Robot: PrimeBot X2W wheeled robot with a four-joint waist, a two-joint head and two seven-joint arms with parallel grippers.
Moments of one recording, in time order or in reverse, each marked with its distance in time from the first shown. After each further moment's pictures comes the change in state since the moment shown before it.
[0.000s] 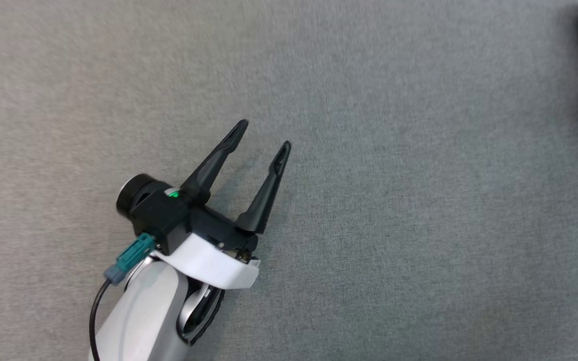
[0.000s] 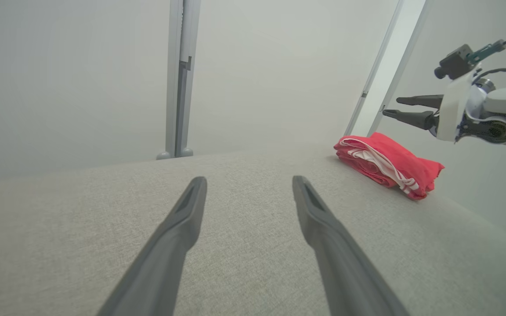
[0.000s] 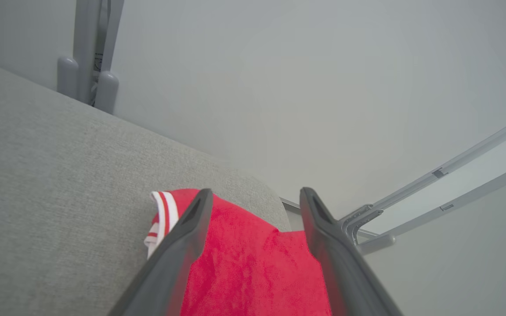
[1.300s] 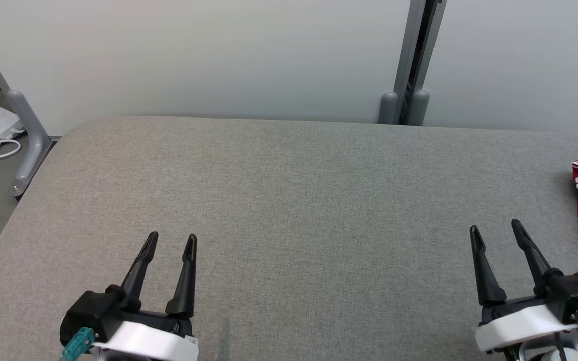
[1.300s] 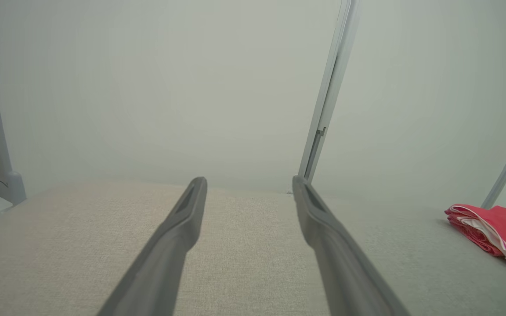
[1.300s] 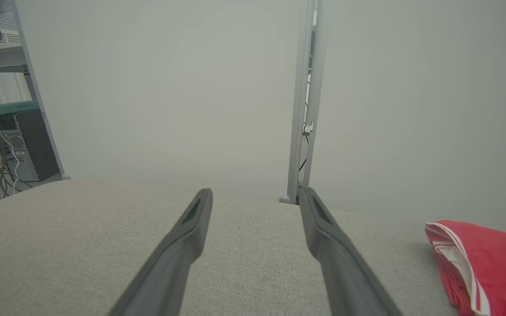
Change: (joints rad) left arm 0.387 -0.071 0.341 0.051 0.042 0.000 0.000; right arm 0.956 0.484 -0.156 -0.726 0.142 0.000 -0.118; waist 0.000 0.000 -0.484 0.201
